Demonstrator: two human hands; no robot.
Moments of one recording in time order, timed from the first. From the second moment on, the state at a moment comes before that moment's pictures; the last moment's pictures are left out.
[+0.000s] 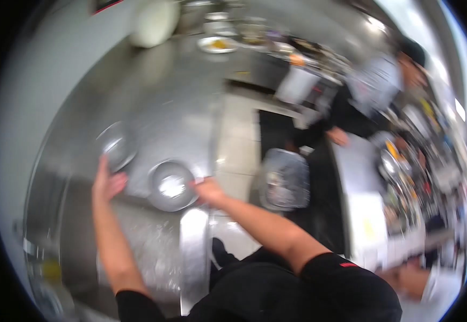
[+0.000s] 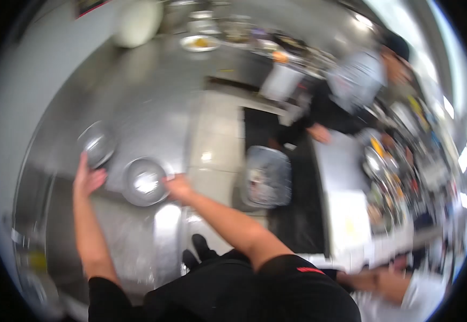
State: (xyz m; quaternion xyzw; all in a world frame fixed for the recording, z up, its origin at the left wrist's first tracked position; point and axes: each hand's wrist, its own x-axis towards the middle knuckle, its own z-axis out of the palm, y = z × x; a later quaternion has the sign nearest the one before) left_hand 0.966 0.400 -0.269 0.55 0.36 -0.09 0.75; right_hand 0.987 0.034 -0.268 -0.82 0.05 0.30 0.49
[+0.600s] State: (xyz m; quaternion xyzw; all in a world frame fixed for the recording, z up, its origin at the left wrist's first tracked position) left_hand 0.977 0.367 -0.255 0.94 0.14 0.27 0.13; right_hand 0.938 -0.219 -0.227 -0.70 0.17 0.05 0.69
